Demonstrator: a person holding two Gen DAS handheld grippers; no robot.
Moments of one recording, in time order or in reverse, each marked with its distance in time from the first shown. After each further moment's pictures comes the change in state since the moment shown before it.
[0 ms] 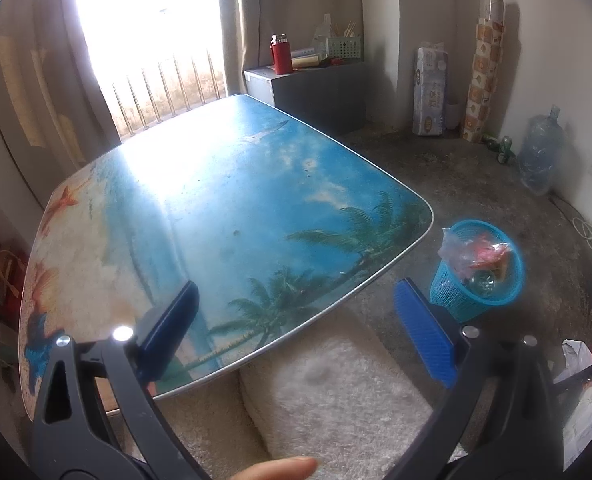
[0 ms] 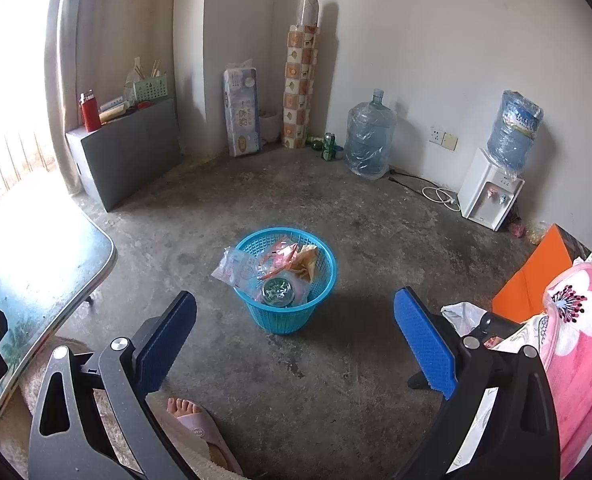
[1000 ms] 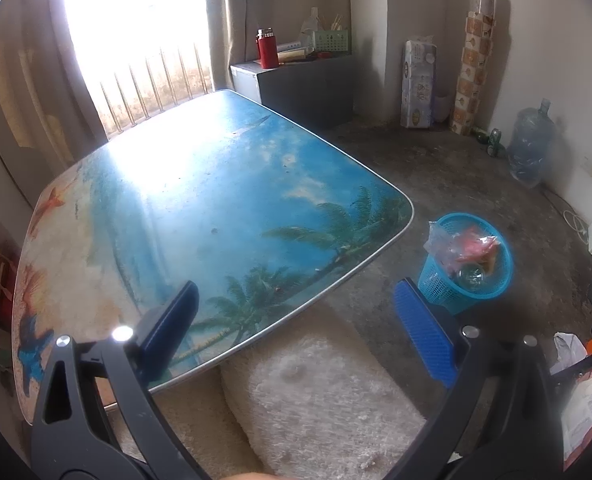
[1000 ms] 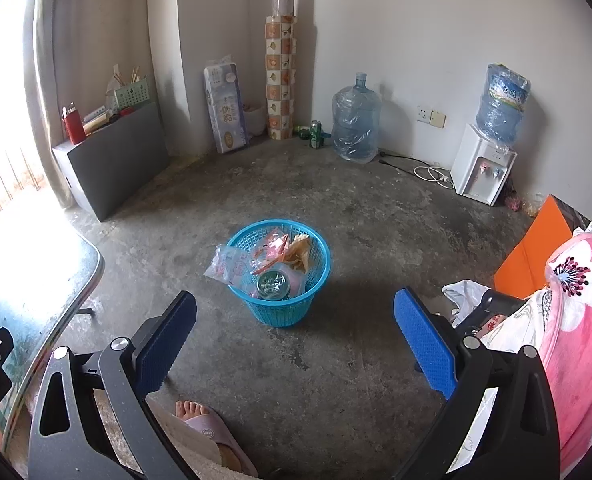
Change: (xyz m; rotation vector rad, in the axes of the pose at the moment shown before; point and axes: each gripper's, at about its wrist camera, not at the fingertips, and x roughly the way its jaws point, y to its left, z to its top) left arm 0.000 -0.014 0.002 0.013 0.025 -0.039; right arm 0.007 -0.016 0.000 0.073 0.032 -0.014
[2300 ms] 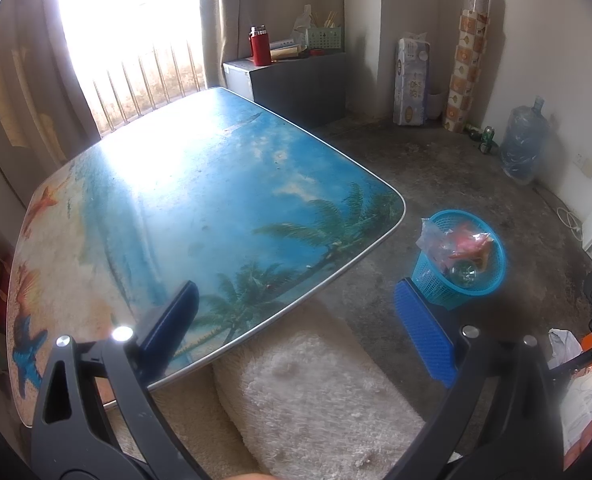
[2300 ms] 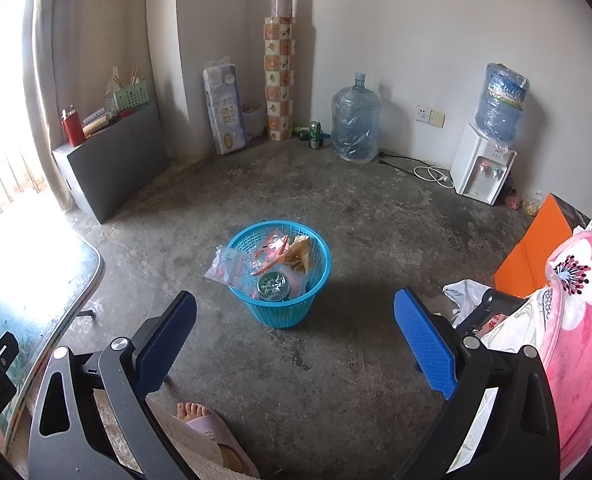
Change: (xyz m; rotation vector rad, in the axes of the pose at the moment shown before) left arm 0.001 -0.003 -0.001 0.002 0.010 -0.020; right arm 0.000 0.001 -0.003 0.011 -0.009 -0.001
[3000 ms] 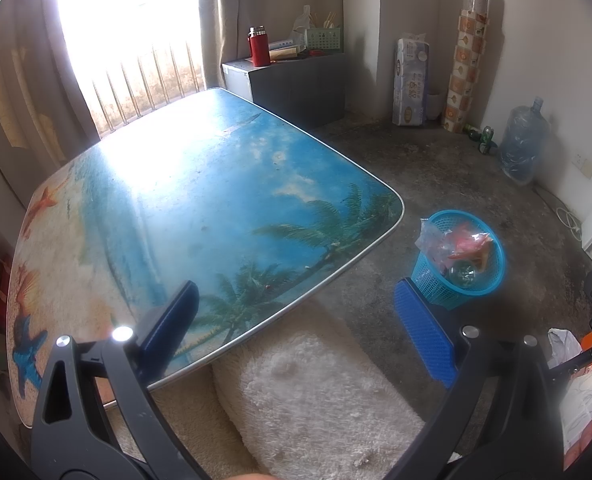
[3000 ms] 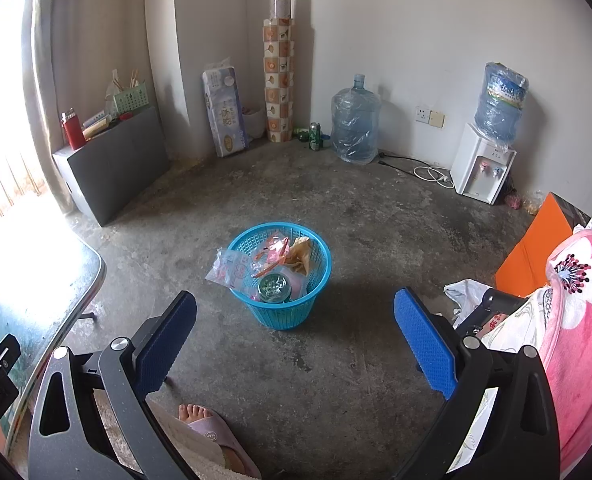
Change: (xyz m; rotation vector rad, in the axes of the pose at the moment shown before) left arm -0.001 -0.002 0.000 0.000 0.000 -0.001; right arm 0.000 0.000 0.000 0.002 -0.002 0.002
